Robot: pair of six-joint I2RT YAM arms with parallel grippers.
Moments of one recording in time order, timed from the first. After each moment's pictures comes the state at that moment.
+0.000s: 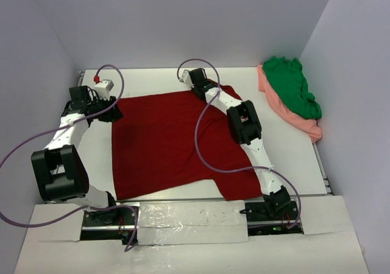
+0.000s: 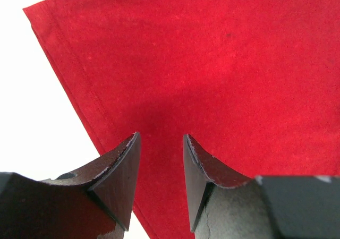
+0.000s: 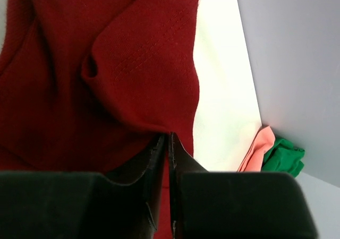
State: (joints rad) left arm 0.17 1.50 1.04 -0.35 0.52 0.22; right arm 0.47 2.63 2.19 -0.27 0.50 -0.84
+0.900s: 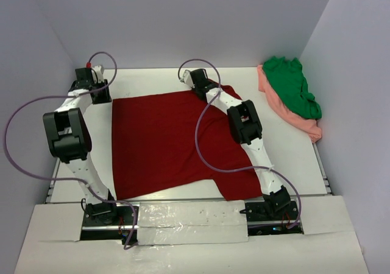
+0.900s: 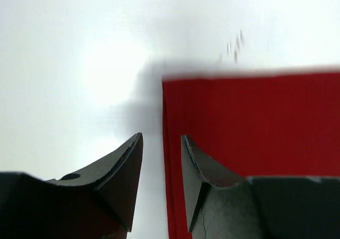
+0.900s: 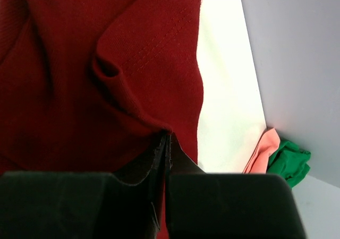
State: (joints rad) left arm 0.17 1.96 1.44 -0.31 0.13 0.04; right arm 0.46 2.63 2.17 -0.24 0.48 -0.84
